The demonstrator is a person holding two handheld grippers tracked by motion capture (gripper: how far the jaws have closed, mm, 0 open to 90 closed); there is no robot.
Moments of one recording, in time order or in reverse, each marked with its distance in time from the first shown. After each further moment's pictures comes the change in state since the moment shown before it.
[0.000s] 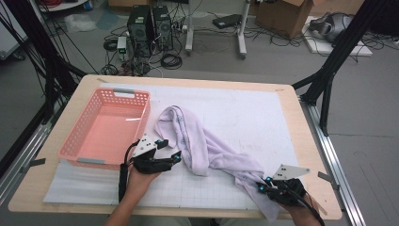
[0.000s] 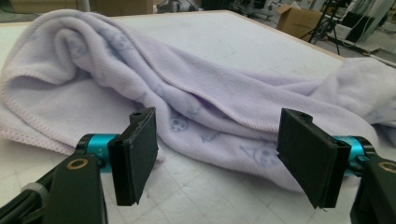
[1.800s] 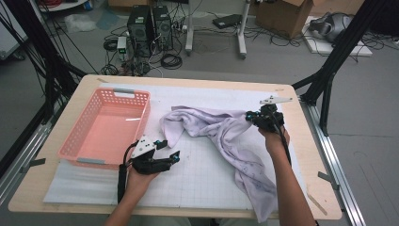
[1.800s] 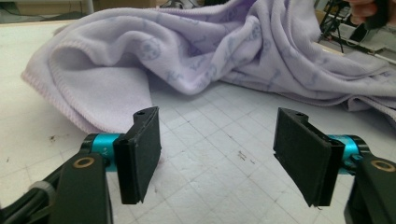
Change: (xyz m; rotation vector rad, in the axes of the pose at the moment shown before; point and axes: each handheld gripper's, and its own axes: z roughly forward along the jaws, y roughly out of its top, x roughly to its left) left arm 0.002 -0.004 -0.001 0.002 0.005 0.013; right arm -0.120 0.144 0.071 -0.167 -0.203 0.181
